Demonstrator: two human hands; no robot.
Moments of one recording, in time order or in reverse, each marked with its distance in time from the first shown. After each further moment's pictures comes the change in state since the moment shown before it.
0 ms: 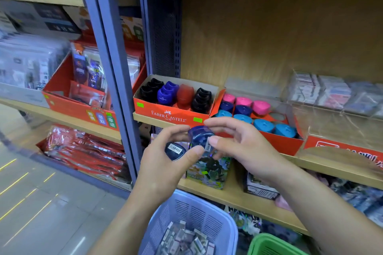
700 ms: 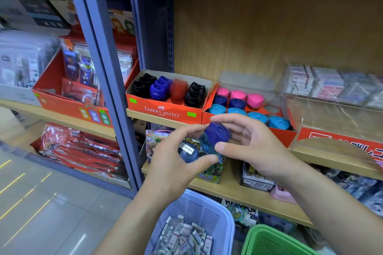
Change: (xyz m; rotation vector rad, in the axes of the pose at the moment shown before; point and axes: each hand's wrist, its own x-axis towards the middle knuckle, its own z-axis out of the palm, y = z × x) left_hand -0.002 0.000 0.020 0.071 -0.120 0.058; right_hand -0.021 0.003 -0.019 -0.003 -0.004 -0.082
